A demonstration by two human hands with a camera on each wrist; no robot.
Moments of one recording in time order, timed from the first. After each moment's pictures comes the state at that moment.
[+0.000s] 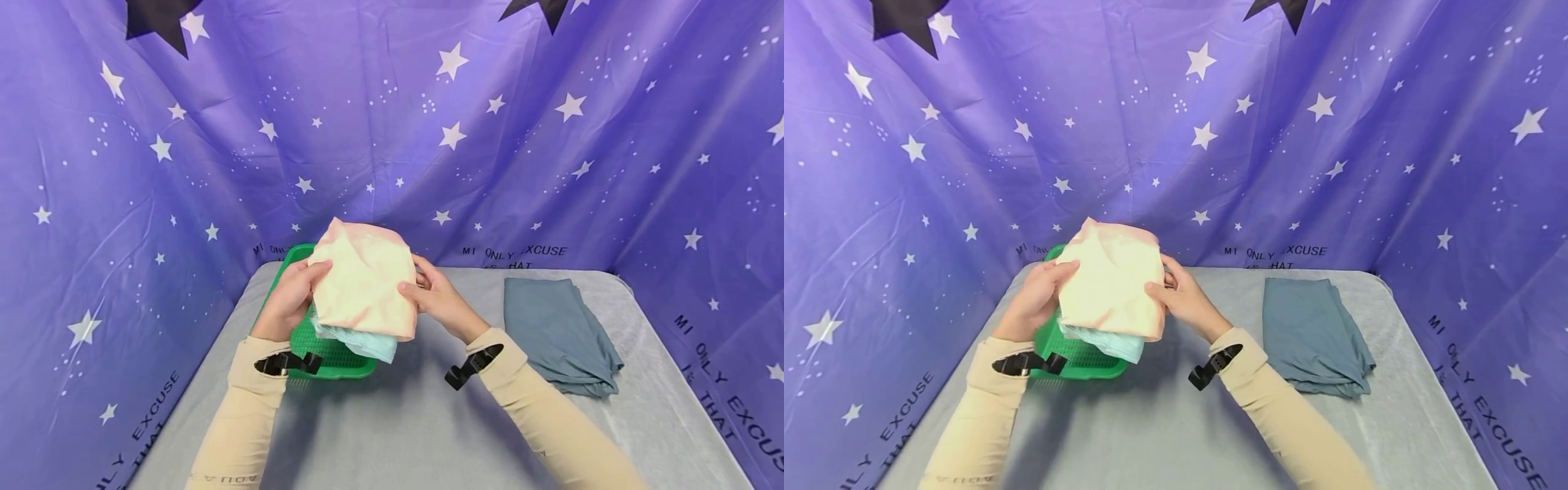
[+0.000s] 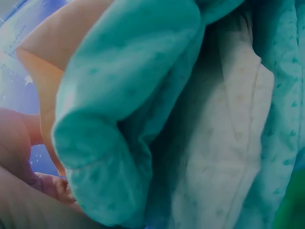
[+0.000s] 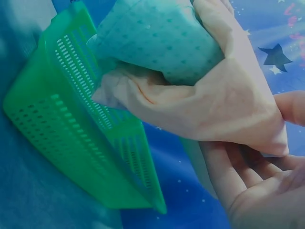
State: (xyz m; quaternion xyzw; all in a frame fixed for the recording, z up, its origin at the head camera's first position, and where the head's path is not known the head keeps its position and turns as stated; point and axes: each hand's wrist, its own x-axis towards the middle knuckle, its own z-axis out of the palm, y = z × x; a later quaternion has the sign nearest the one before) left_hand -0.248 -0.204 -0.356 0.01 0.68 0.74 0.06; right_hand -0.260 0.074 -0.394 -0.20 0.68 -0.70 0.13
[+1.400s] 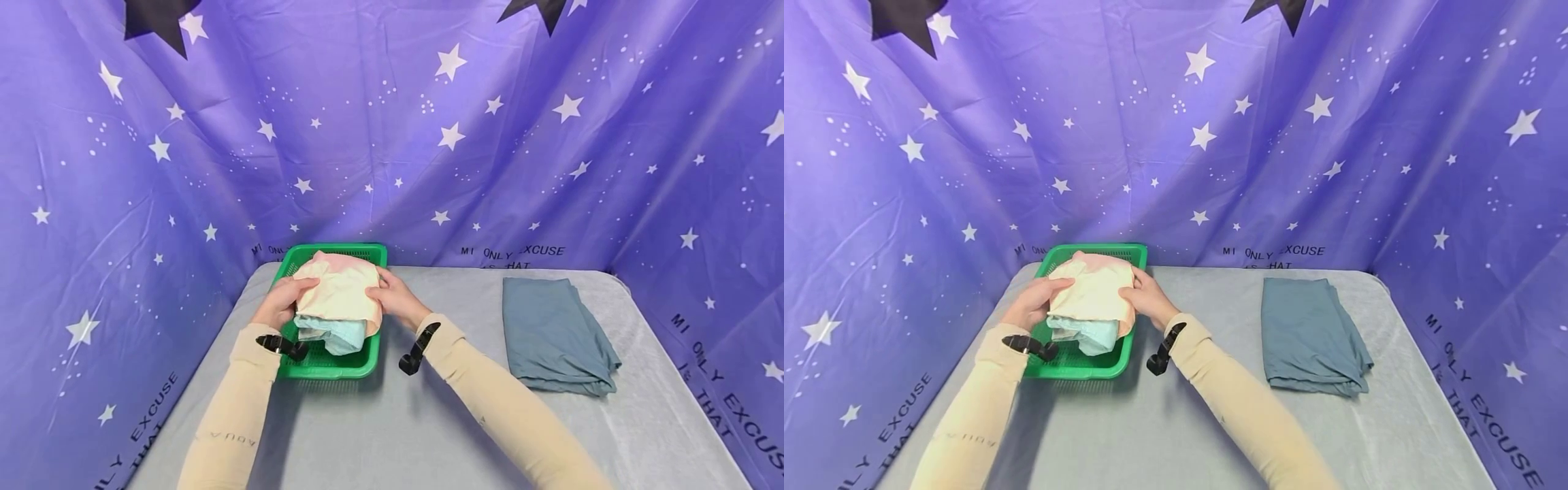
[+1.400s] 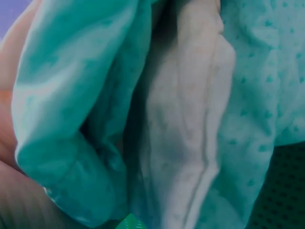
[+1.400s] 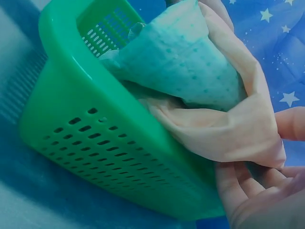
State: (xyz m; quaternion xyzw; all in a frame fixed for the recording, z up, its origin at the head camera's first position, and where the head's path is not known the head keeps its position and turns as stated) left_hand -0.304 -0.261 -0.429 -0.13 0.66 0.73 0.12; right_hand -0.308 -0.004 -0.443 -0.10 0.68 -0.69 0.20
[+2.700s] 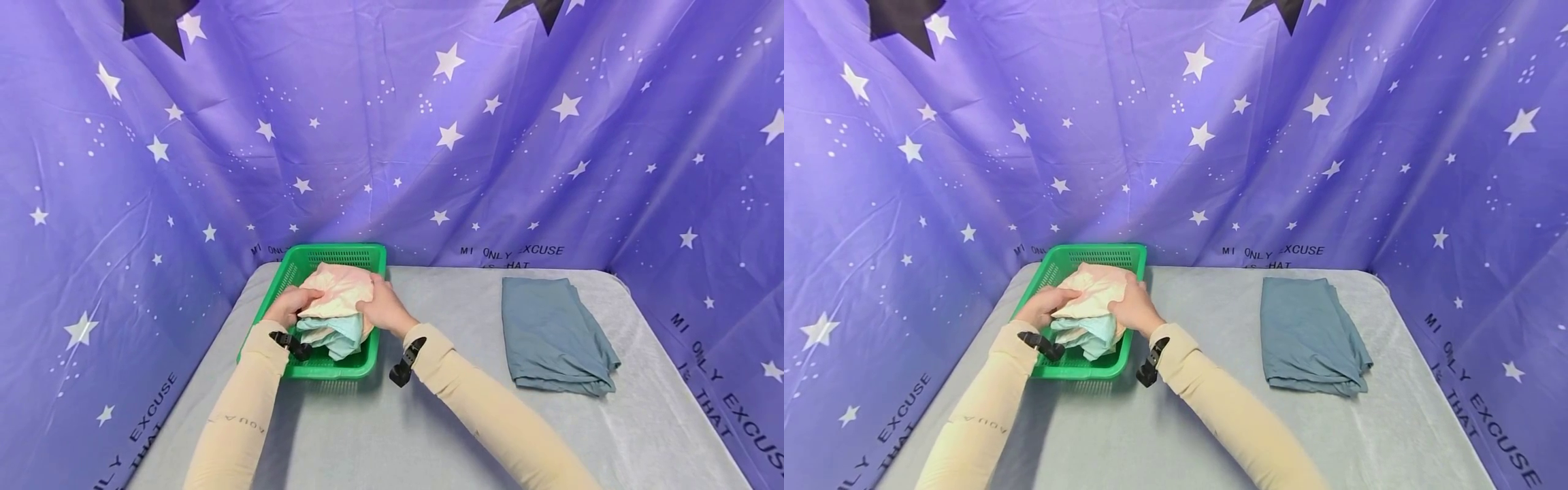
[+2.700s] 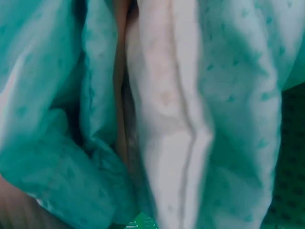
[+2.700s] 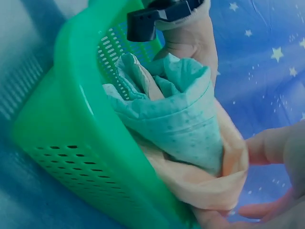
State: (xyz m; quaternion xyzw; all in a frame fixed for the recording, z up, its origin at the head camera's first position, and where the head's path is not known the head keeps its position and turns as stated) left_hand -0.314 -0.260 -0.453 -0.16 0.74 0.63 0.17; right_hand -0.276 -0.024 -0.427 -0.10 0.83 -0.53 0.11
